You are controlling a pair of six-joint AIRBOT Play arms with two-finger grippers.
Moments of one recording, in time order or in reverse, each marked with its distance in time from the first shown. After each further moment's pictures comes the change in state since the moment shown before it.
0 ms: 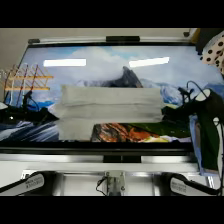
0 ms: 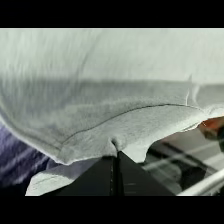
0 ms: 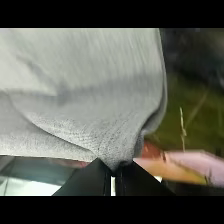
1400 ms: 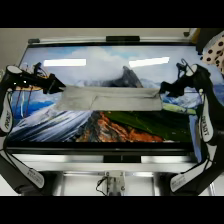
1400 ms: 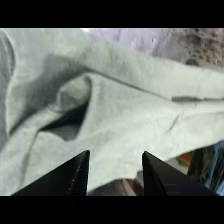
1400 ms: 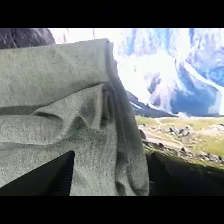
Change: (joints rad) left arm -0.129 -0.712 0.945 -0.043 -0.134 -0.287; right arm 0.036 -0.480 0.615 -0.076 -0.052 0.115
